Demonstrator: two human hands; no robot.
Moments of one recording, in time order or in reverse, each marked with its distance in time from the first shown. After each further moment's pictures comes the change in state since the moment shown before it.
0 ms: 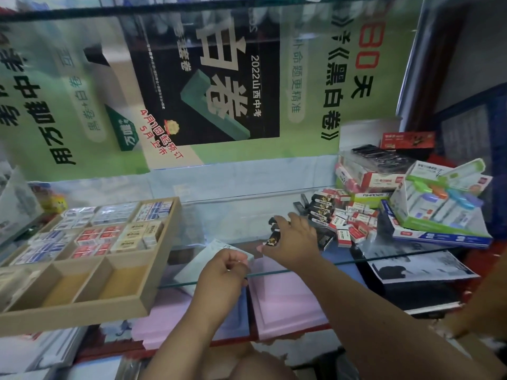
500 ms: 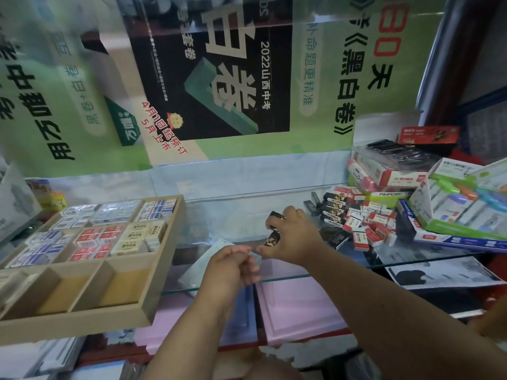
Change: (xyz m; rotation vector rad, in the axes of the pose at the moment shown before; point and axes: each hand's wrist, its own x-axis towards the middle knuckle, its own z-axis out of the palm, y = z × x) left_hand 0.038 -0.002 0.004 -0.547 -0.010 -0.264; right_hand 0.029 -0.007 0.014 -0.033 0.064 -0.184
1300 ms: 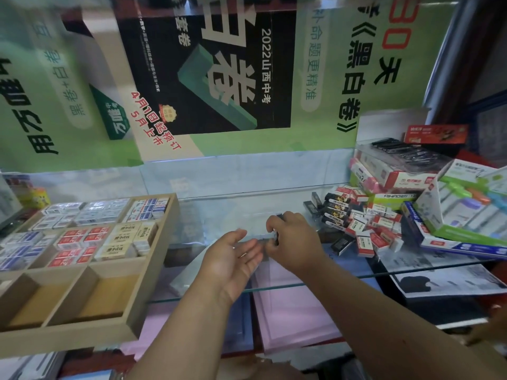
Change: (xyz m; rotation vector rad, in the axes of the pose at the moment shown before) left_hand 0.046 0.006 0.013 -0.412 -0.082 -0.233; right_hand 0.000 -0.005 0.008 0.091 0.189 -0.033
